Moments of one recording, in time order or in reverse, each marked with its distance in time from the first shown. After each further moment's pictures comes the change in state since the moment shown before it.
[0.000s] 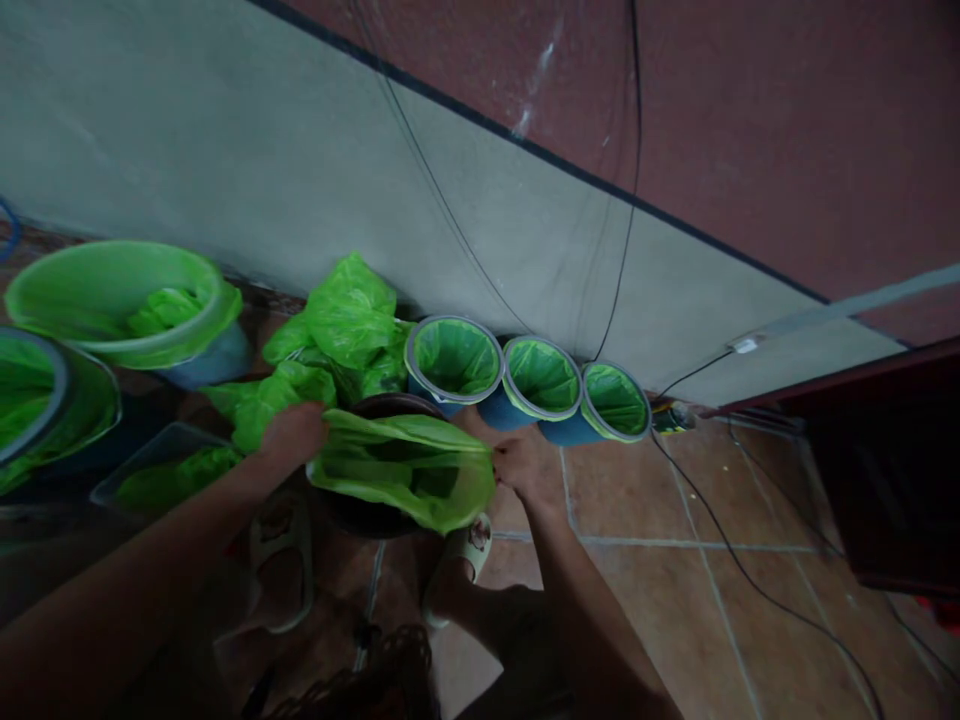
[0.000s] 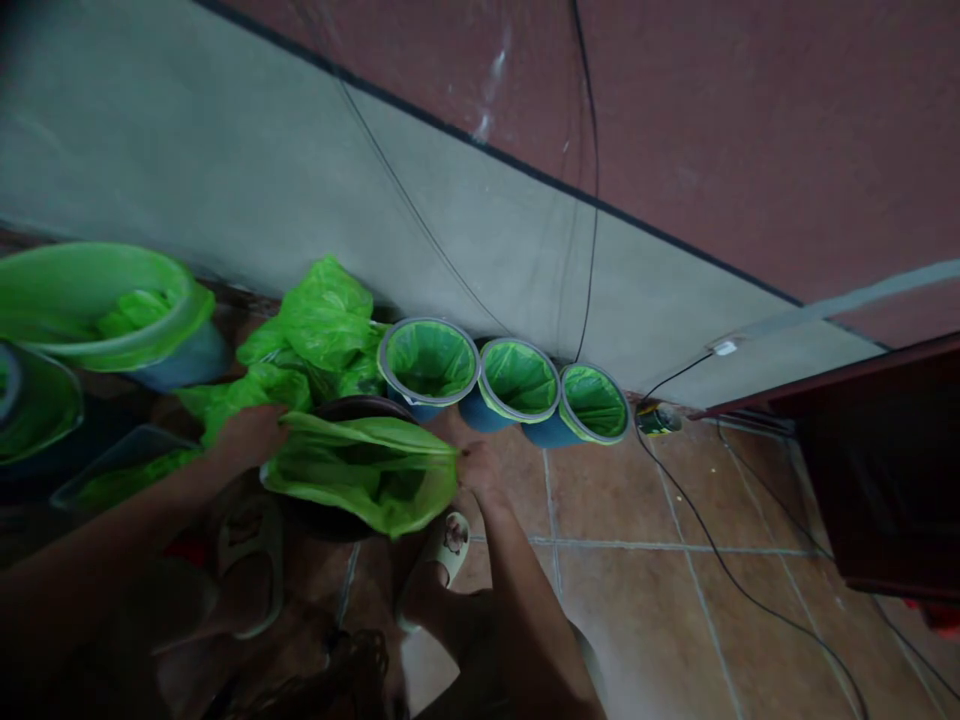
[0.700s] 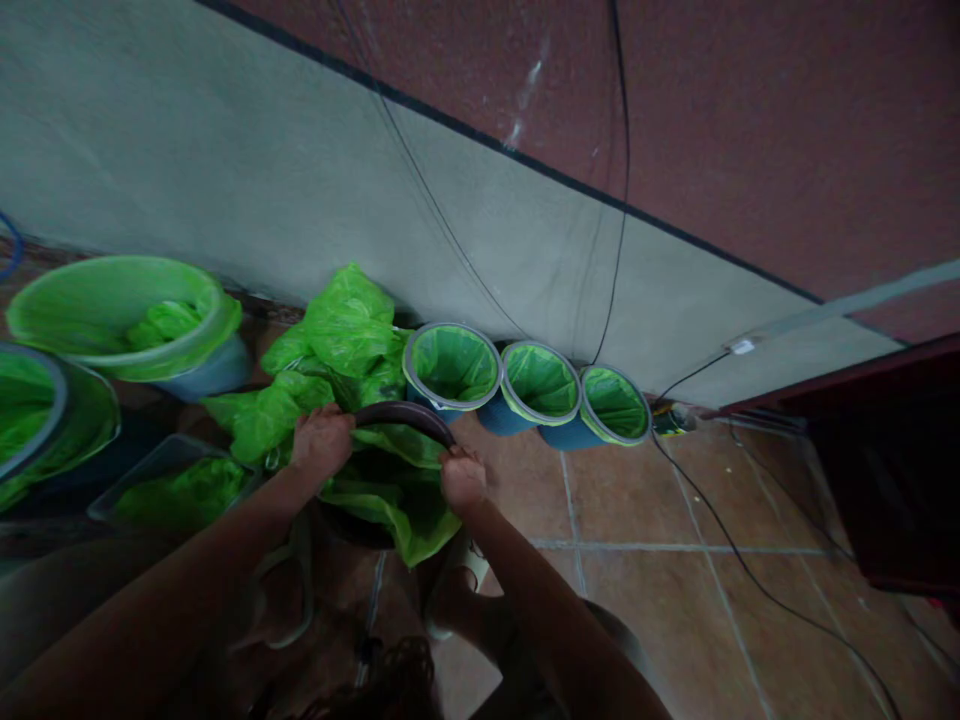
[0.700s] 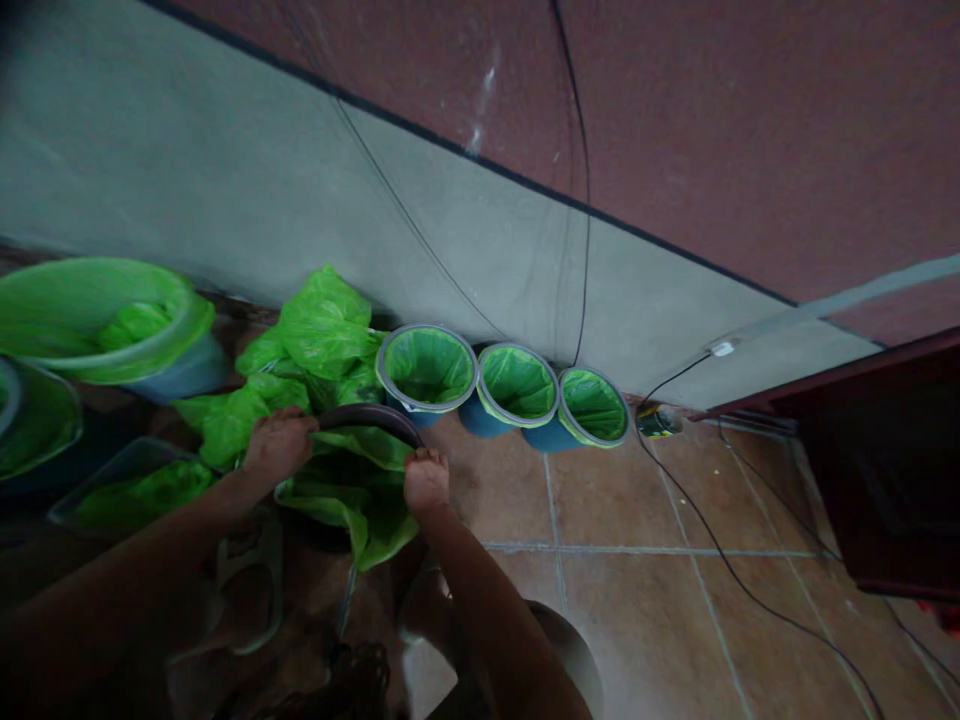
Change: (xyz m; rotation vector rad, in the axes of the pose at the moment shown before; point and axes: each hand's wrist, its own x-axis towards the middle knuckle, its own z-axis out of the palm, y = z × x) left_hand -0.012 0.042 0.008 0.355 0.050 0.177; right_hand -0.013 -0.044 0.068 -0.722 0.057 -0.396
